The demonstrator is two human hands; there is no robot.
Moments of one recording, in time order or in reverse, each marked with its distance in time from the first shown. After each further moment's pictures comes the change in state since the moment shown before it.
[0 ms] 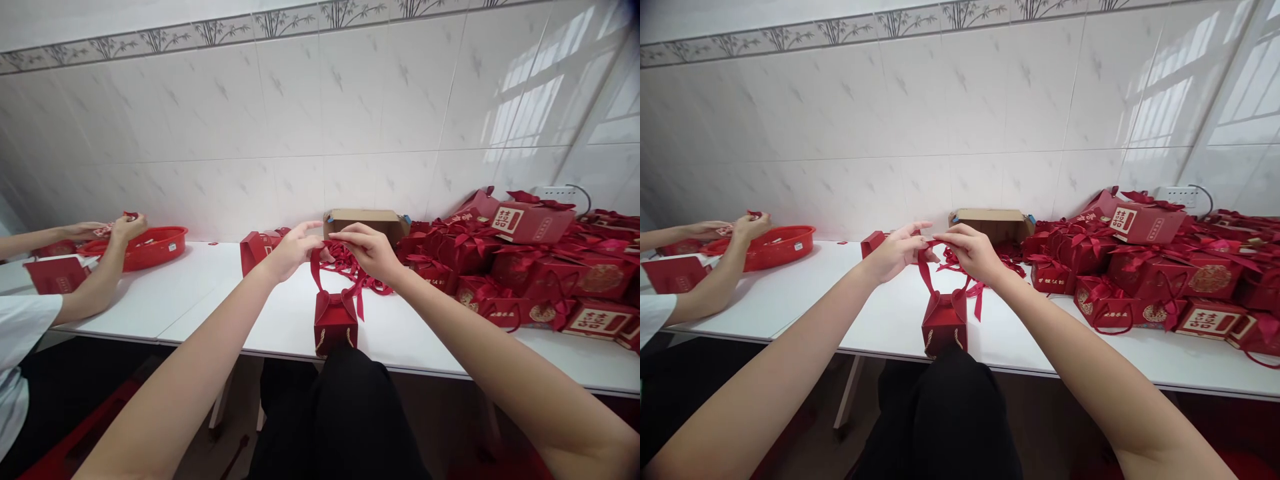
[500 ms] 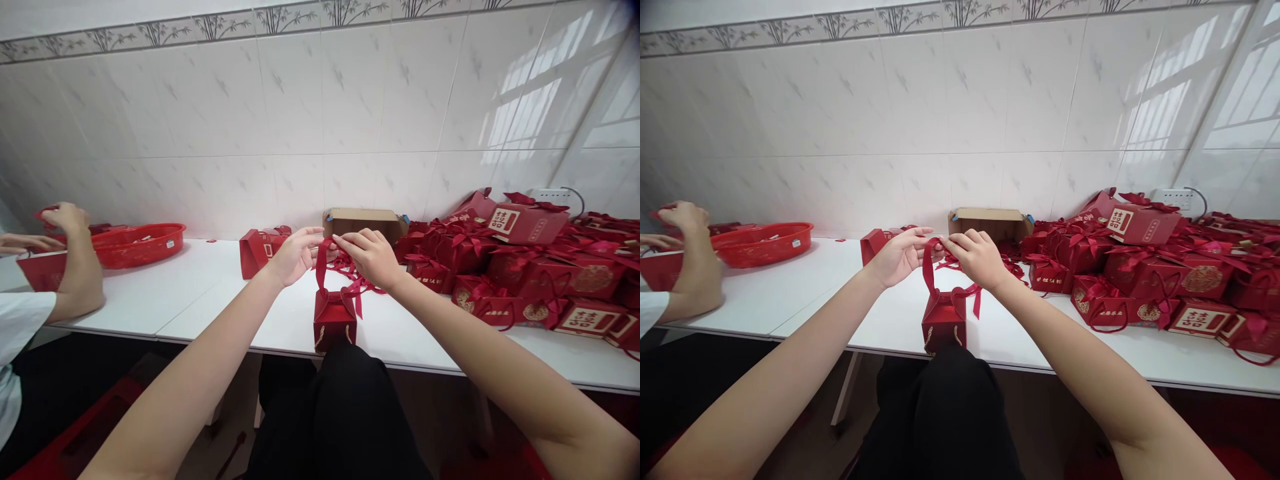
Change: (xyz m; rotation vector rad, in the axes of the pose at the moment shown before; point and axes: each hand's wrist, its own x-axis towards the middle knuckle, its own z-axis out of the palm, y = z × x) left_hand -0.001 -0.013 0.004 -0.252 0.017 -0.020; right_hand -0.016 0.008 0.002 -0.737 -0.086 -0.173
